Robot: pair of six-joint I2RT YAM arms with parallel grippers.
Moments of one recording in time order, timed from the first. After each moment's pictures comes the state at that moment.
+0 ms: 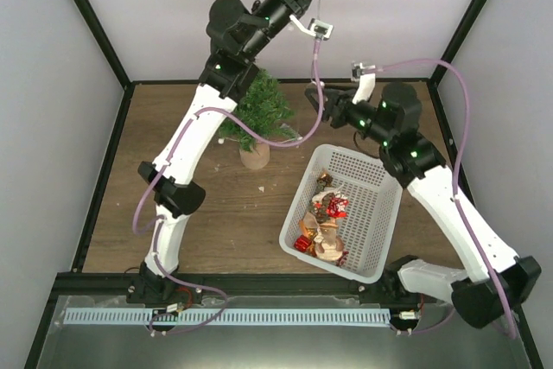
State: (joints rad) left arm -0.64 2.15 2.68 0.04 0.28 2.02; right arm 0.44 1.11 1.20 -0.17 -0.31 0.41
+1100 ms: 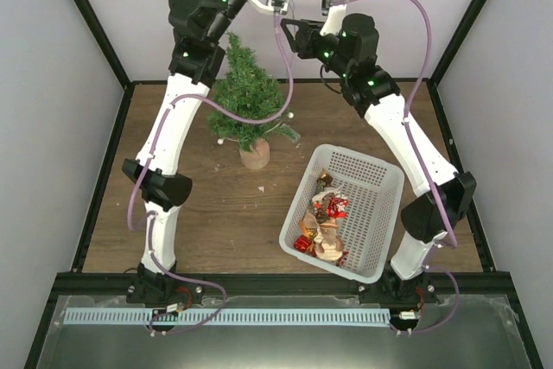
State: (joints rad) left arm -0.45 2.14 2.67 0.08 0.30 1.95; right arm 0.46 1.72 1.89 -0.15 -0.20 0.42
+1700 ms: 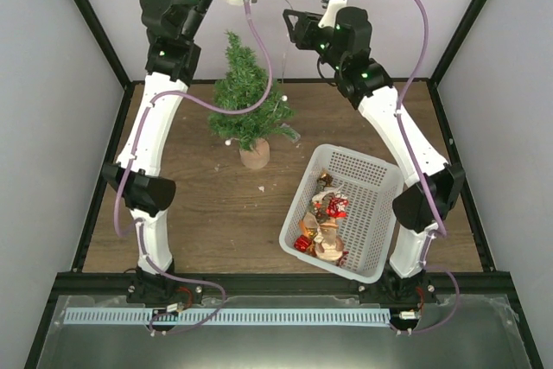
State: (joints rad) left arm -0.33 2.01 2.49 0.16 0.23 1.86; right arm 0.46 1.82 2.02 -0.18 -0.08 0.43
